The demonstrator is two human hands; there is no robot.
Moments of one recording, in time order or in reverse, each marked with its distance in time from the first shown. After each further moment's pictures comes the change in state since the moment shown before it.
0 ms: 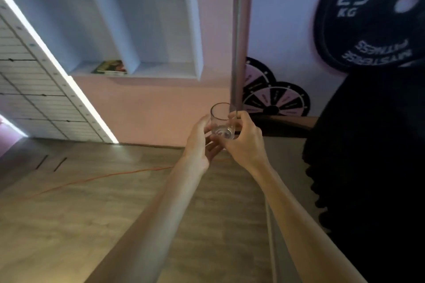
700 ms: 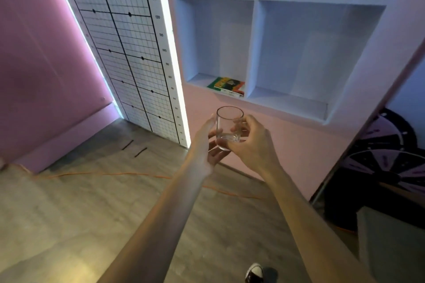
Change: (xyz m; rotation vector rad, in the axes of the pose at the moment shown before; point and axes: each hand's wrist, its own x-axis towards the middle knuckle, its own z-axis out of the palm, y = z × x) left_hand 0.071 0.244 -0.297 -0.191 0.219 0.222; right_hand 0.118 -0.187 0.343 0.070 -0.398 -0.234
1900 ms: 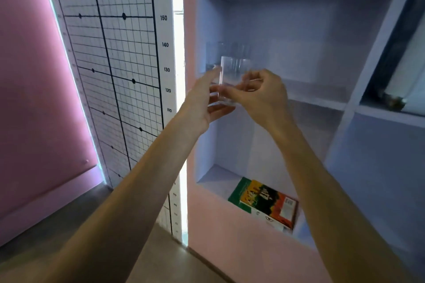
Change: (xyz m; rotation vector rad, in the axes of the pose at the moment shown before) left_hand 0.356 0.405 0.091 0.064 -0.174 0.471; right_hand 0.539 -0.129 0.066 0.016 0.269 -0.235
